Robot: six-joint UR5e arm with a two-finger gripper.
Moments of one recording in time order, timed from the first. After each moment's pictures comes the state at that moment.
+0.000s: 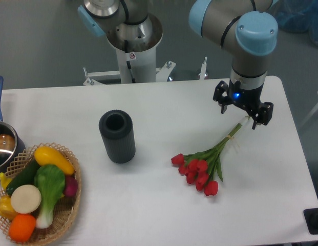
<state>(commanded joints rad) 2.70 -1.83 -1.53 -1.21 1.60 1.36</state>
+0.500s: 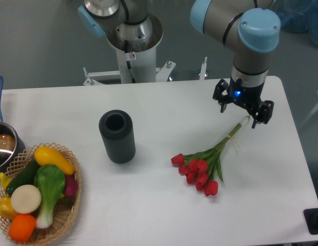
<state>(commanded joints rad) 2.73 -1.81 -1.54 -1.22 1.52 1.36</state>
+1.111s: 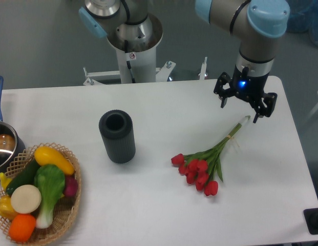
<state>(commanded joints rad) 2.77 -1.78 -1.56 -1.25 1.49 1.35</state>
